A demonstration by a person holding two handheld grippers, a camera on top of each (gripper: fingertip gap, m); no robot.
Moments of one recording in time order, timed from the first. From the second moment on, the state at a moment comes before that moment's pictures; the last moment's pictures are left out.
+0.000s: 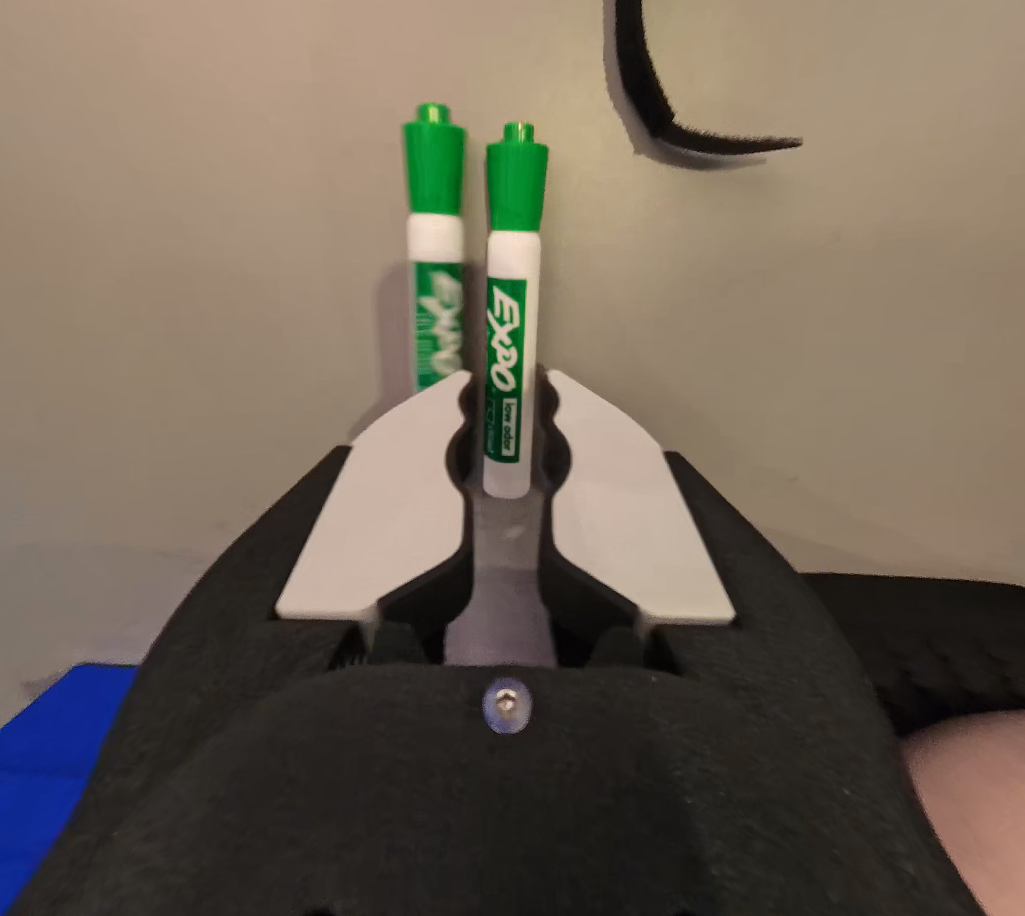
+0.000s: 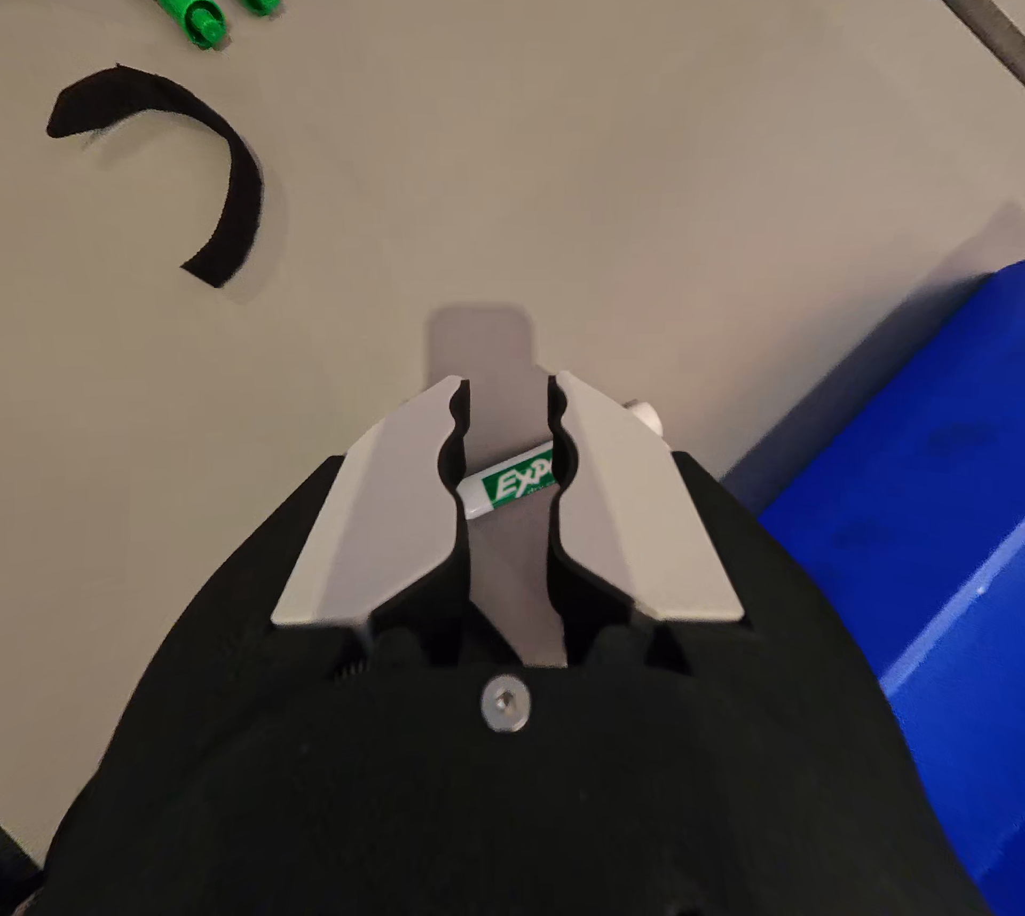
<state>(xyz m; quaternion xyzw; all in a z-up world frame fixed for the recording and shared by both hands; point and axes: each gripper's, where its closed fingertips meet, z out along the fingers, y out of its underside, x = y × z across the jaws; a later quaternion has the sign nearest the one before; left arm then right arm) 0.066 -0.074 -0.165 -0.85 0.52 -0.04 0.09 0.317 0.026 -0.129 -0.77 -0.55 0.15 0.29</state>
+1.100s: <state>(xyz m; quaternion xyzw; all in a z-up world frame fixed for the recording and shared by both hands) 0.046 -0.081 -0.127 -0.85 0.50 -0.06 0.14 0.032 0.031 -0.174 -0.52 -0.76 0.35 0.18</state>
